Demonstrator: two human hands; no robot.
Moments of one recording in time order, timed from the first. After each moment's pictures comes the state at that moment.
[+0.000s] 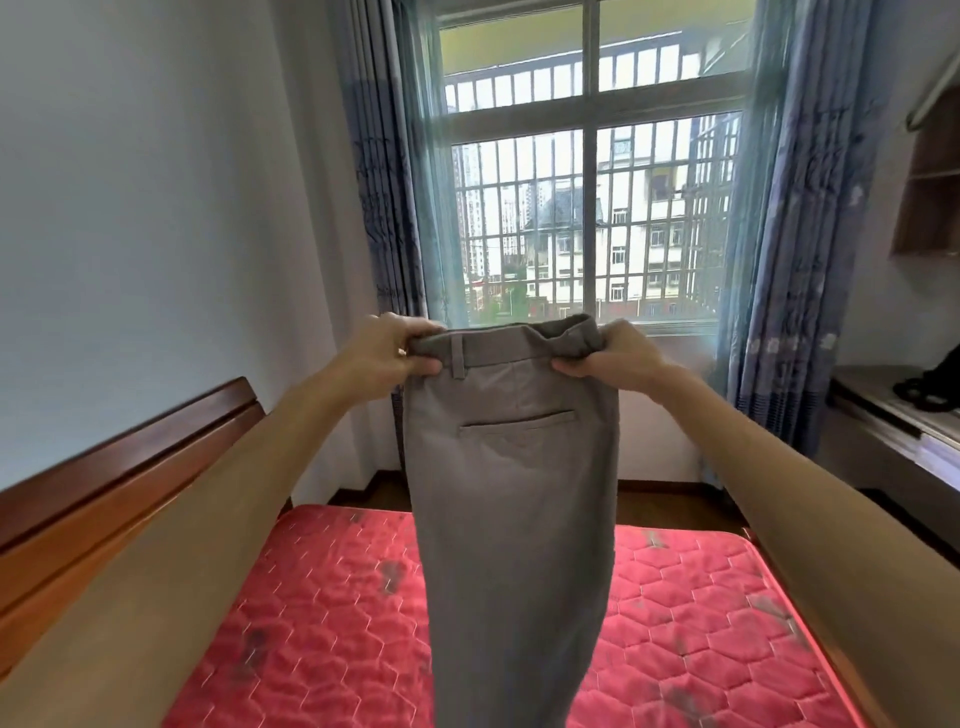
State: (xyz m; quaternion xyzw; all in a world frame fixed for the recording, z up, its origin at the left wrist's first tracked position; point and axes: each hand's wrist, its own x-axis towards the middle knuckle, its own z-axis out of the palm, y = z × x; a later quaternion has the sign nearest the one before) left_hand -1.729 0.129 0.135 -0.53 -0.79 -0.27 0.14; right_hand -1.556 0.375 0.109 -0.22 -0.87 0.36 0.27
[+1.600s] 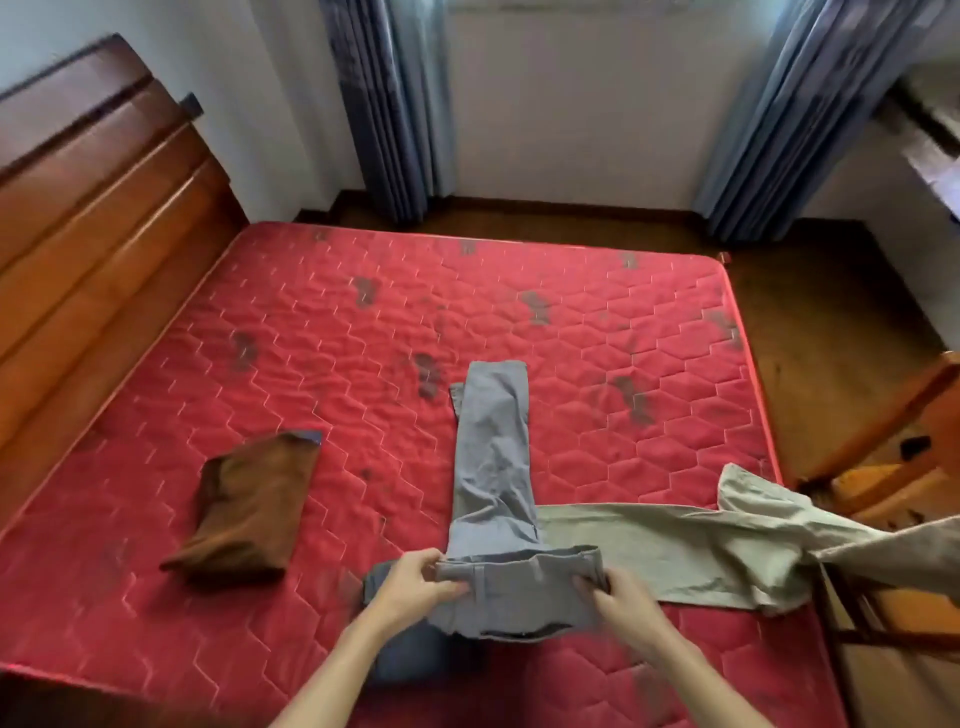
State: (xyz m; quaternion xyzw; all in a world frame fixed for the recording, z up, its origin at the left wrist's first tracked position) left_hand -1.511 -0.021 -0.377 -0.19 -0.79 -0.38 -0.45; right_hand -1.304 0.208 -0.385 -0.38 -0.78 0.48 -0.10
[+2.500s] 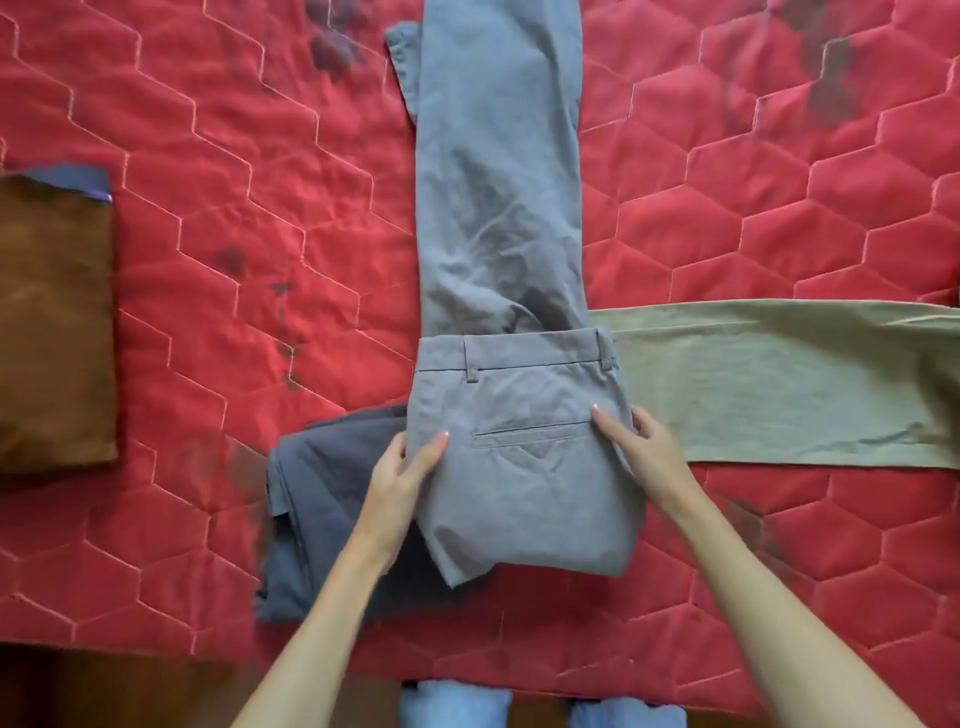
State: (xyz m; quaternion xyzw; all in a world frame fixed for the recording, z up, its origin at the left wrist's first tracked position) left_hand -1.543 0.007 -0.715 0.13 -0.67 -0.52 -0.51; right_hand -1.380 0.230 -0.746 -0.56 -0.52 0.64 -0.06
